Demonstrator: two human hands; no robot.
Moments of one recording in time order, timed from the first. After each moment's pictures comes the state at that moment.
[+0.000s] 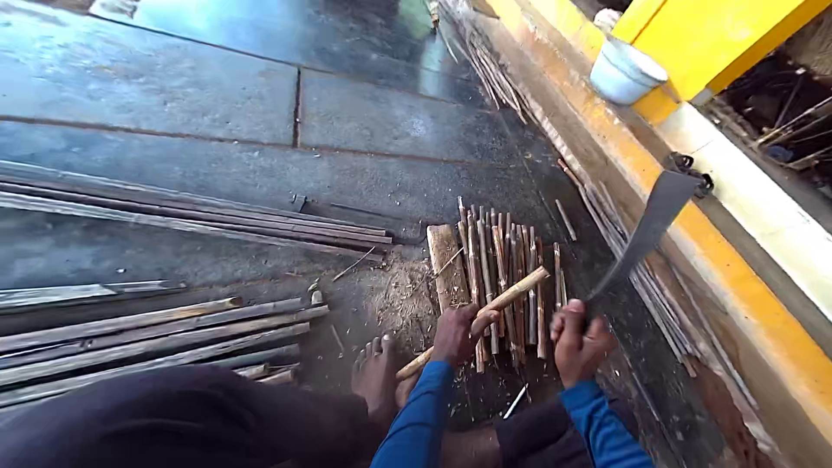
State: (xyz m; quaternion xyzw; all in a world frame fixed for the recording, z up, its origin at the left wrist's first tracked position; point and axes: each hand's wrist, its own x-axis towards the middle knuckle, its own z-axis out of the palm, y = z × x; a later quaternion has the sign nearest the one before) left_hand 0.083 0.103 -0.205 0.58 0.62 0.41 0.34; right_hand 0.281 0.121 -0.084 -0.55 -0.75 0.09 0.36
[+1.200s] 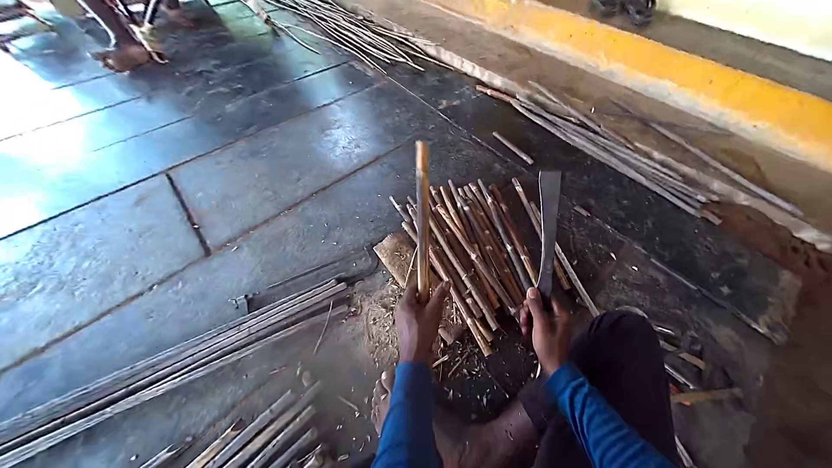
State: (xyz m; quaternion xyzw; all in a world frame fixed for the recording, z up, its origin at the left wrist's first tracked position) left_hand 0.086 0.154 -0.164 0.46 0.72 0.31 0.42; right_hand 0.303 0.087 -0.166 -0.64 -0.36 0.36 0.57
